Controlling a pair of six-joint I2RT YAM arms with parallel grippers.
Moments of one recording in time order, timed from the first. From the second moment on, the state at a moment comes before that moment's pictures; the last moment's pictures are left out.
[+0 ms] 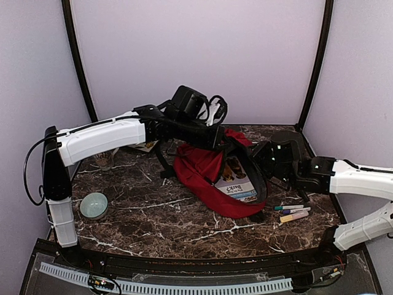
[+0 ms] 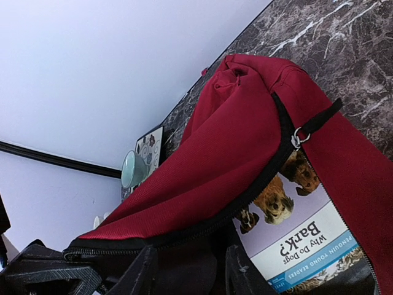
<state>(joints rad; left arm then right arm) -0.94 1.93 1.84 -0.49 0.22 -0.43 0.91 1.17 0.80 -0.08 0.47 1.27</state>
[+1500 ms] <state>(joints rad) -0.84 1.69 1.73 -0.76 0.01 -0.01 0.89 0.87 0.67 -0.48 0.52 1.35</state>
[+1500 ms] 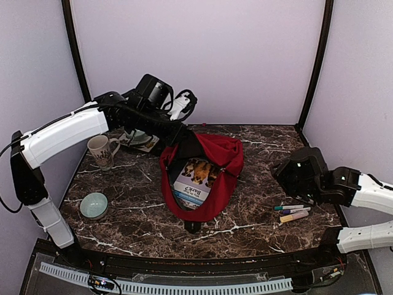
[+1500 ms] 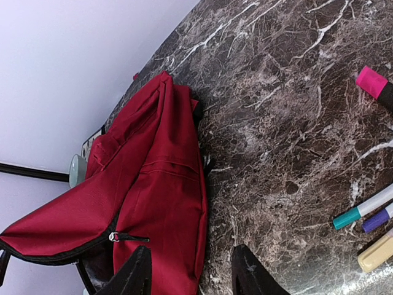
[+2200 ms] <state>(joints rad) -0.84 1.55 1.40 -0.73 0.03 -0.08 0.89 1.00 0.69 -0.46 0.39 1.28</state>
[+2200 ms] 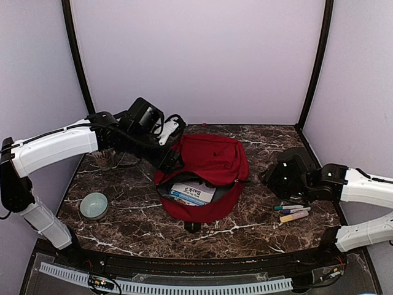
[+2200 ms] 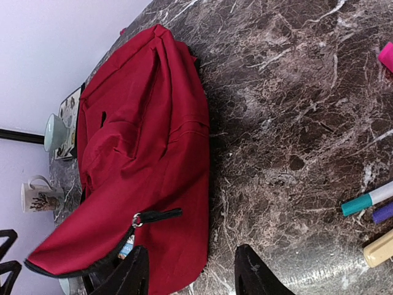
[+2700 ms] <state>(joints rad) -0.89 1.55 1.55 -0.69 0.10 -0.02 0.75 1.11 0.76 -0.39 0.14 1.03</state>
